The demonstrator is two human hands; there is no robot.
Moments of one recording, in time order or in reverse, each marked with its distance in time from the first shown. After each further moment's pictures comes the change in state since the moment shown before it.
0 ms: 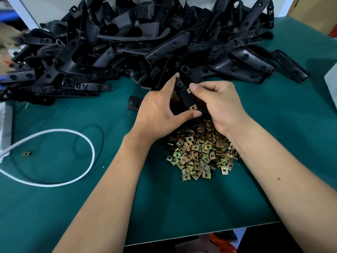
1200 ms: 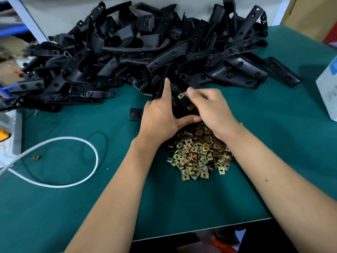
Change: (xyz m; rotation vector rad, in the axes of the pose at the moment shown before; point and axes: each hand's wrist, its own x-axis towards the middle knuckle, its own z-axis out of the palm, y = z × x) left_hand 0.001 0.012 0.004 0.249 -0.014 -0.134; right_hand -0.006 -0.004 0.003 -0.282 -0.078 -0.074
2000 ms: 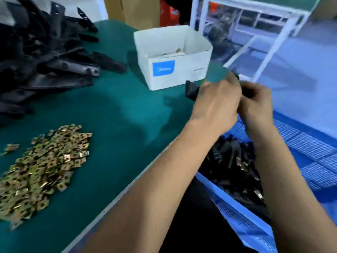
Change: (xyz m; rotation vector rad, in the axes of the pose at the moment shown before) left_hand -0.095 0.412 0.093 0.049 -0.150 0.958; right_hand -0.243 0.072 -0.341 -0.189 0.945 0.099
